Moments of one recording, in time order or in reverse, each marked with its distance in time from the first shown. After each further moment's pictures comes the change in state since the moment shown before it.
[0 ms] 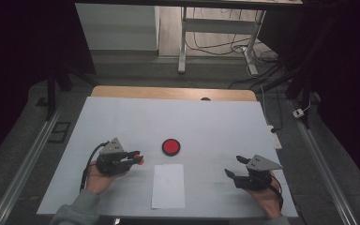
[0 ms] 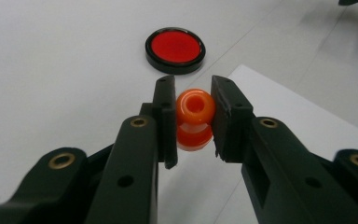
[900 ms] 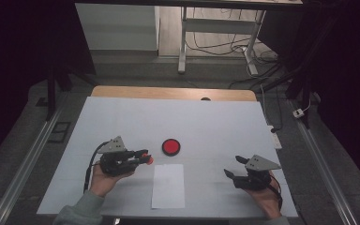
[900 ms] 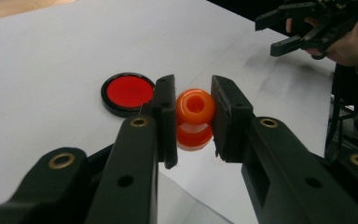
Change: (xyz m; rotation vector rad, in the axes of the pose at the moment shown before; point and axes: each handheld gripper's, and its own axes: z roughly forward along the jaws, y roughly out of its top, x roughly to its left) left arm -0.021 0.021 -0.007 -0.108 -0.123 -0.013; right arm 0.001 0.001 0.001 0.009 0.004 -0.012
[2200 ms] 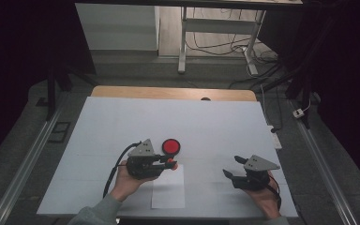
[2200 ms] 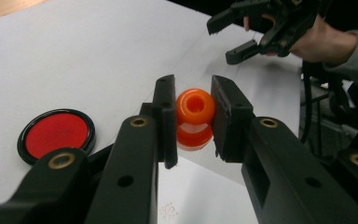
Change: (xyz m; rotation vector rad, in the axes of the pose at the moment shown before) left arm -0.041 0.027 0.054 0.042 -0.100 0.103; right arm 0.003 0.001 0.002 0.000 -0.001 -0.010
